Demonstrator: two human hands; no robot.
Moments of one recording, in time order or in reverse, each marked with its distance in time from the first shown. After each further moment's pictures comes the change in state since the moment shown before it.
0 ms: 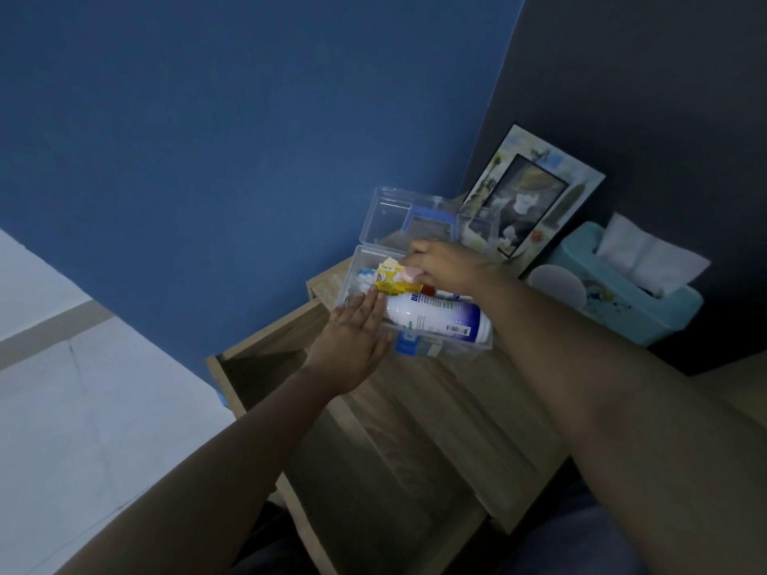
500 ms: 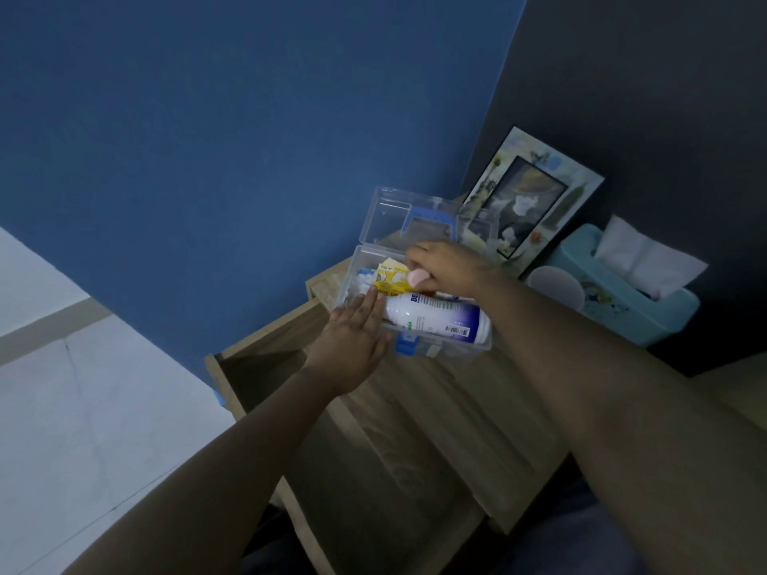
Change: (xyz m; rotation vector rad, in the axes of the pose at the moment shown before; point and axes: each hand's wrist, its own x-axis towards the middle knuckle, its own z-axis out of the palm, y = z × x) left_hand -0.001 0.001 0.000 -0.013 0.005 -0.005; right_hand -0.002 0.003 0.005 0.072 0.046 0.052
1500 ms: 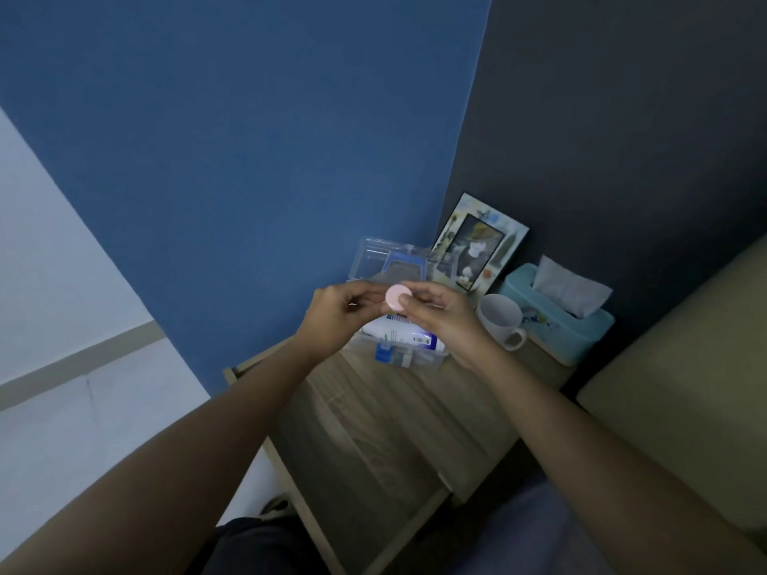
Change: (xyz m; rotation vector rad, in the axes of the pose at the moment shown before) left_hand -0.050 0.068 -0.123 -0.882 0.361 0.092; right_hand -0.147 -0.106 -0.067 1.443 0.504 0.268
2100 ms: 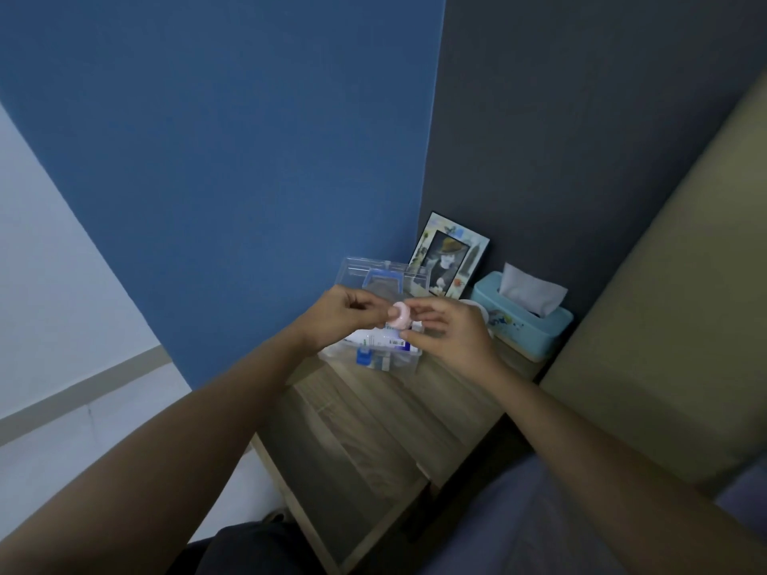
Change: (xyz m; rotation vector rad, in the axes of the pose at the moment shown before) left_hand -0.015 0.070 0.015 -0.057 -0.276 -0.172; right_hand -0.074 -0.024 -0.040 -0.410 0.064 -0.313
